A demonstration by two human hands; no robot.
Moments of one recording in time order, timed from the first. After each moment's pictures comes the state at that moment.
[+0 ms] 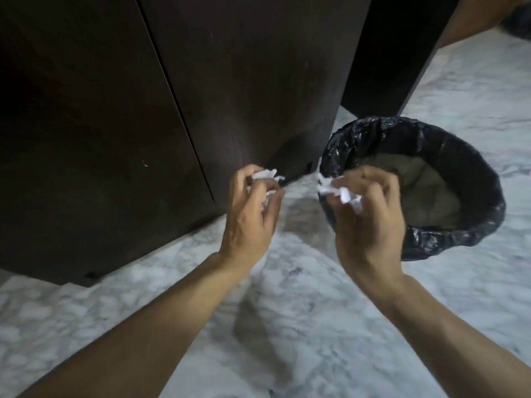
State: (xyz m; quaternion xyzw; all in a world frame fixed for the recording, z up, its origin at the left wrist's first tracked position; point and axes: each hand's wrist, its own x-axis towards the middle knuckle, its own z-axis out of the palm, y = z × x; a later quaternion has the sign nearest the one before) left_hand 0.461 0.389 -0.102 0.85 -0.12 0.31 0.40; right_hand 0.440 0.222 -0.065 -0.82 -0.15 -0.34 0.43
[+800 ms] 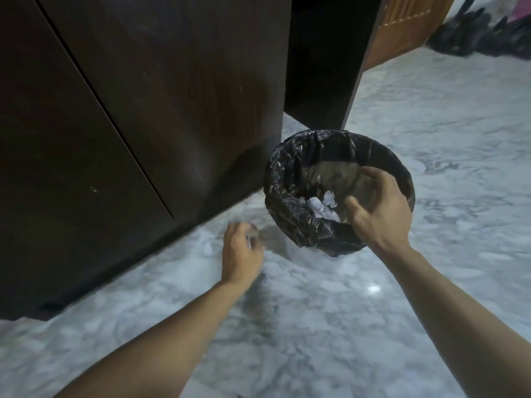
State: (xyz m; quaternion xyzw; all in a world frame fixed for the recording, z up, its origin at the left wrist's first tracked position) left_hand 0.459 0.324 -0.167 0.88 0.07 0.09 0.46; right_hand 0.462 0.105 -0.057 -0.91 0.11 -0.18 0.36
